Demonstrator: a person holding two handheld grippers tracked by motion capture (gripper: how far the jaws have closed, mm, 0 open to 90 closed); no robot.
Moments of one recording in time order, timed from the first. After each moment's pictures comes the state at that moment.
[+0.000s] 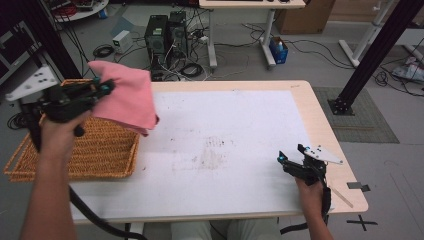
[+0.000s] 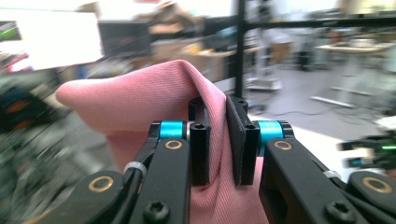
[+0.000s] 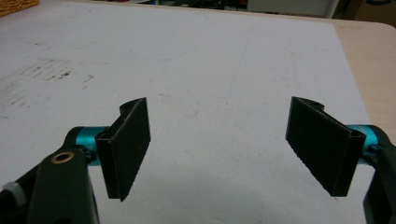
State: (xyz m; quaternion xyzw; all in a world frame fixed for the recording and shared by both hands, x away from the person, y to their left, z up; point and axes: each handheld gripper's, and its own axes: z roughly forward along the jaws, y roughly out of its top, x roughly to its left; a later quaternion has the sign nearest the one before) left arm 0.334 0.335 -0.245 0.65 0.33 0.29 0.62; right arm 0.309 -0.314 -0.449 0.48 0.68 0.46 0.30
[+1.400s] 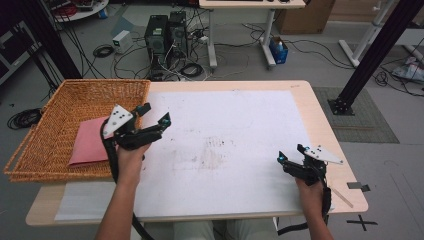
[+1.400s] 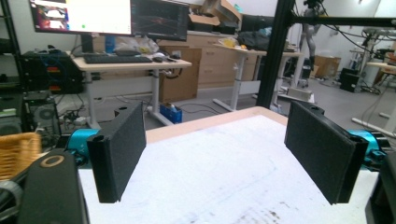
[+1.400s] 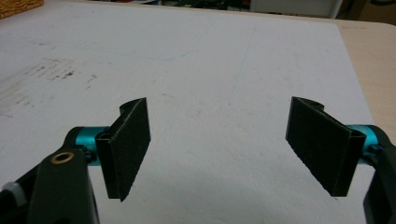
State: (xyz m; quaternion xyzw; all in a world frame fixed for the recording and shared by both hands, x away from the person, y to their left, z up) left arm 0.335 0.178 -0.345 0.62 0.36 0.29 0.63; right arm 0.309 -0.314 -0.449 0.48 0.68 0.47 0.30
